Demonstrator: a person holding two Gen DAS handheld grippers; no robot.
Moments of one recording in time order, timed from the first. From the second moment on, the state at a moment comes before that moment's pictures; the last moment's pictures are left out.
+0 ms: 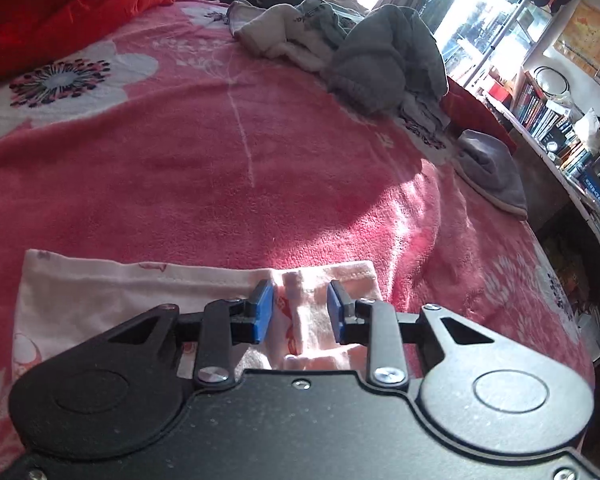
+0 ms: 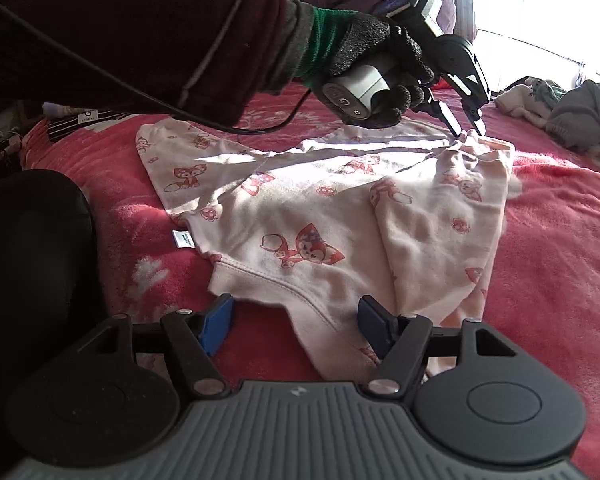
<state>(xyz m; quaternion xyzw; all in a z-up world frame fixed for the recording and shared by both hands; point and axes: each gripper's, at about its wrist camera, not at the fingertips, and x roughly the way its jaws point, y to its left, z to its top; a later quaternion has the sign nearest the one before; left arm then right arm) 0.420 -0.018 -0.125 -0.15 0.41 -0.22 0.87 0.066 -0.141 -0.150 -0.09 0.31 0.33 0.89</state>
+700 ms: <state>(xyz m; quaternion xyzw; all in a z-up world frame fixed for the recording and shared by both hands) 0.421 -0.036 -0.125 -0.08 0.38 -0.23 0.89 0.072 -0.135 -0.155 -0.08 0.32 0.33 0.89</state>
